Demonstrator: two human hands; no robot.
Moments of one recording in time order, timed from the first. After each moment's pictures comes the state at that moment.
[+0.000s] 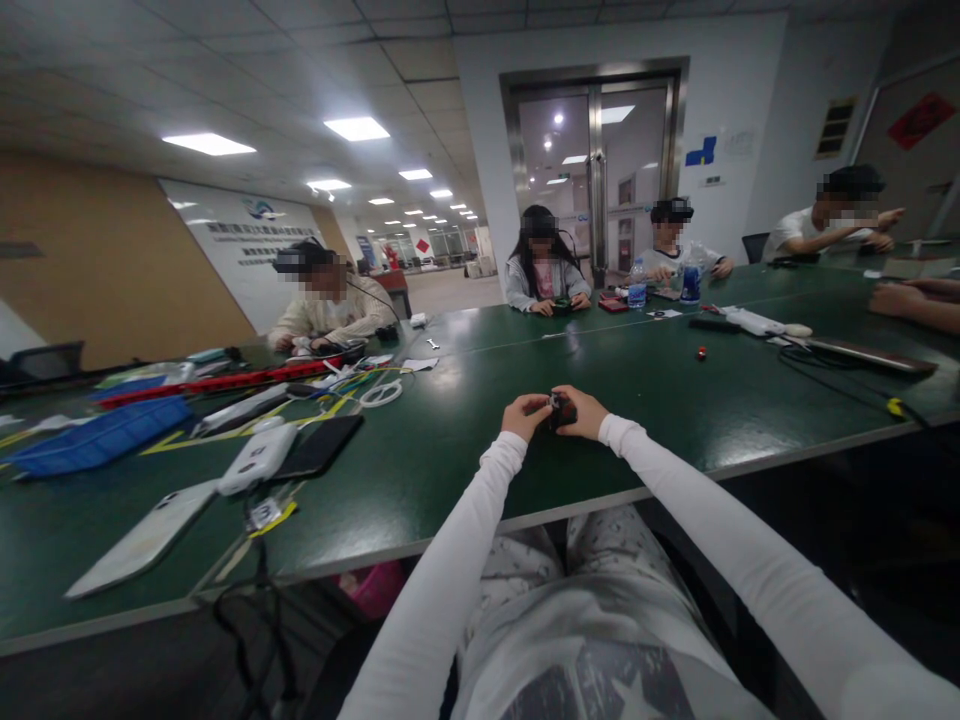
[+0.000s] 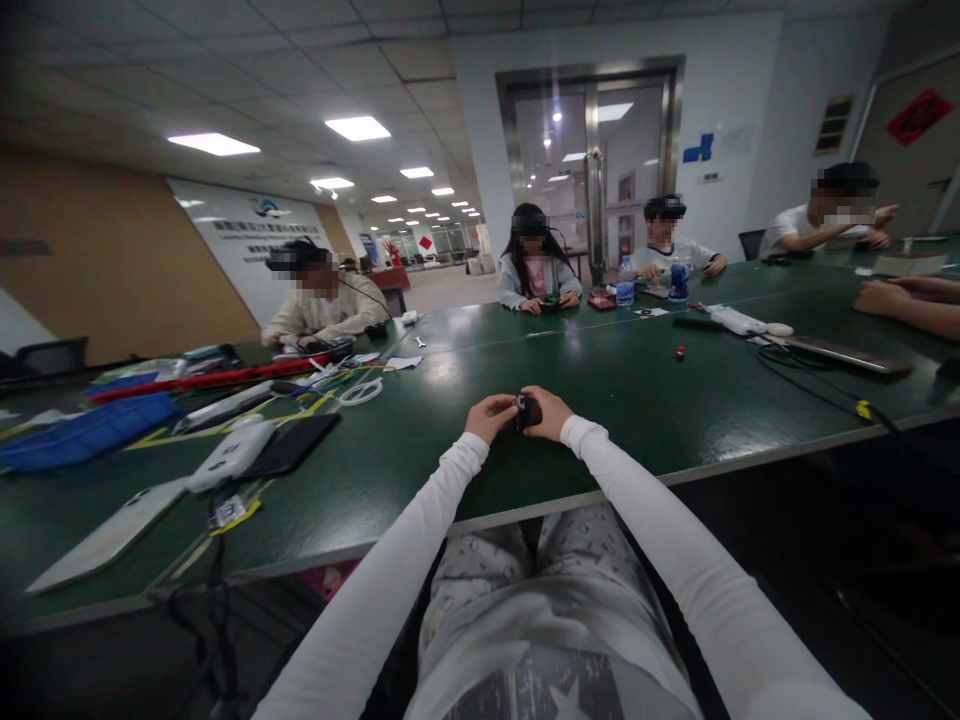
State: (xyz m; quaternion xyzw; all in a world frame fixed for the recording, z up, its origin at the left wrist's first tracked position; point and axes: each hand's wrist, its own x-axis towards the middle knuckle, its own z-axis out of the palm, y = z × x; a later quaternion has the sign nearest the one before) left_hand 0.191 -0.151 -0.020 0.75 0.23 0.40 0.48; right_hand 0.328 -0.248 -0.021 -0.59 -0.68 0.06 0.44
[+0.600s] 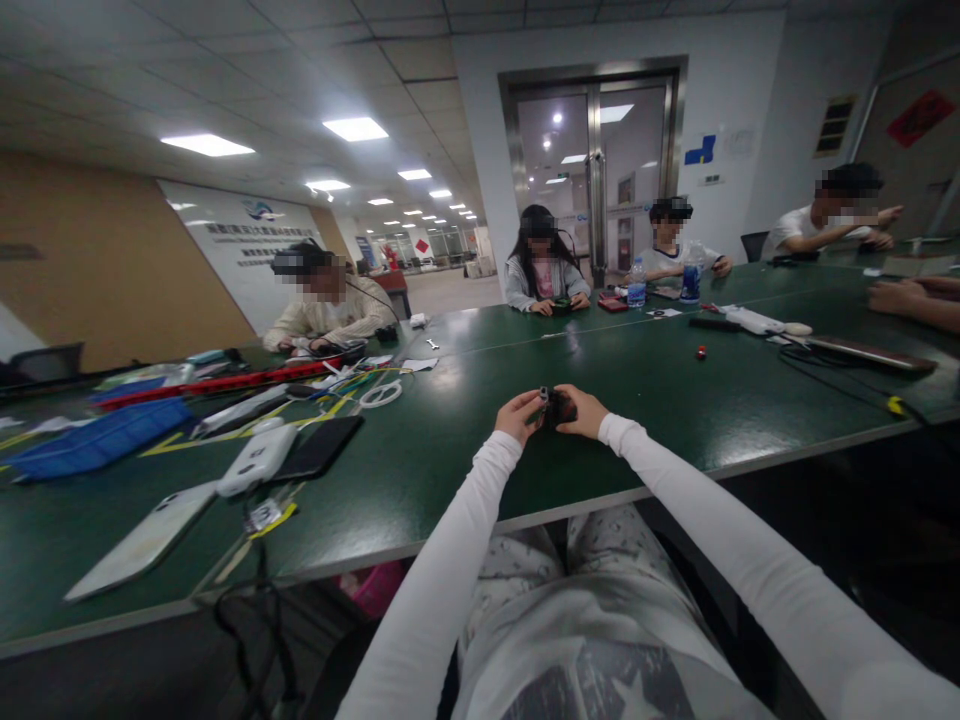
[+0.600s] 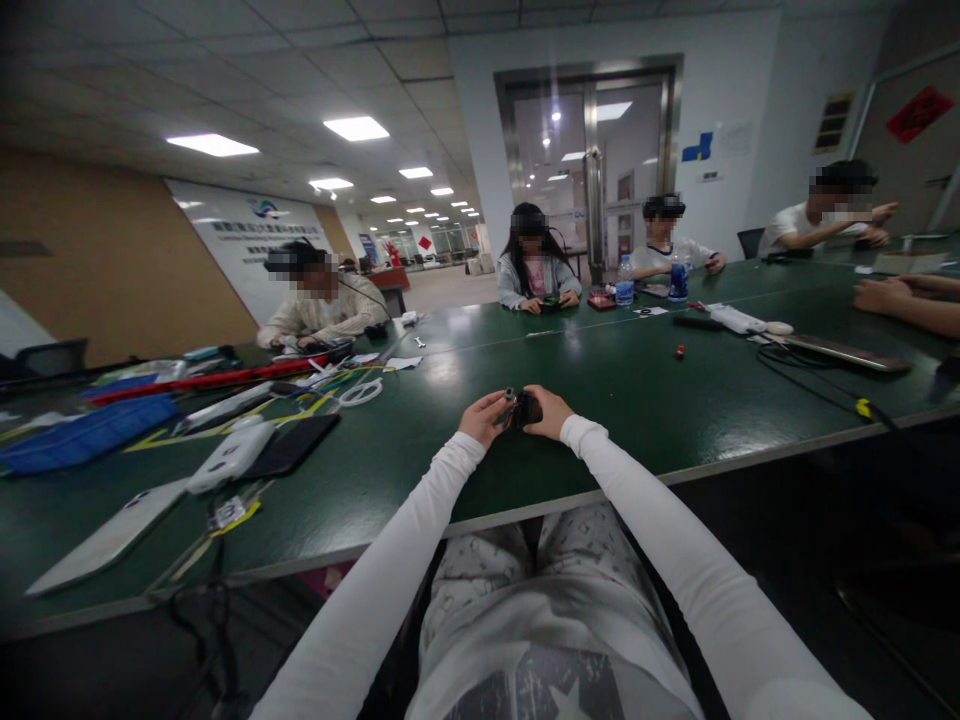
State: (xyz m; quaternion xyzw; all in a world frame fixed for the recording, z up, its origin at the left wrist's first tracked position) left_hand 0.185 -0.162 -0.007 0.55 0.23 0.36 0.72; right_hand 0.330 -0.244 -0.027 -0.59 -0.66 0.08 0.46
